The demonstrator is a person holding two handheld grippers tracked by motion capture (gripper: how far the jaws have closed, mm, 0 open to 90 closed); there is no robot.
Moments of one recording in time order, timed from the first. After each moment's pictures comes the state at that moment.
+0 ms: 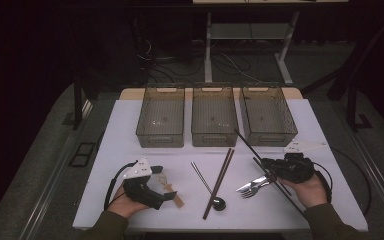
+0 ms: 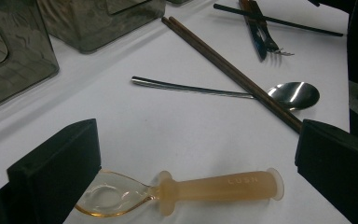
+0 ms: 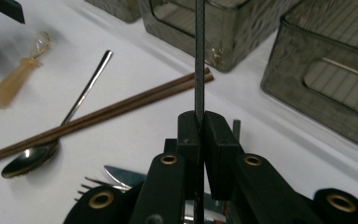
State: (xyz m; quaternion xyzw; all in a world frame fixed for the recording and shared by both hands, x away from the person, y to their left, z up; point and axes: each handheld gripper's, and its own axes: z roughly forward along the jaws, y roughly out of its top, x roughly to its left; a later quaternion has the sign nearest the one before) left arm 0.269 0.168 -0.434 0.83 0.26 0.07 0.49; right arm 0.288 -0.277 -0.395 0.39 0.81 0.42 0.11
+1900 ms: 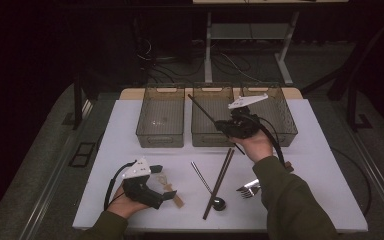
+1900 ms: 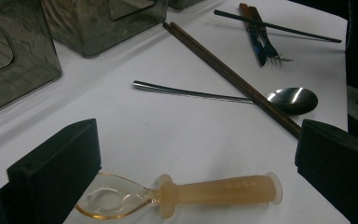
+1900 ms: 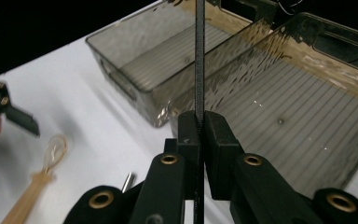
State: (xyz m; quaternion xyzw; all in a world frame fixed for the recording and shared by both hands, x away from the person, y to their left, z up) left arm 0.269 0.169 -0.432 0.82 0.27 0.07 0.50; right arm 0.379 -0.152 -0.331 0.36 0.82 0.43 0.12
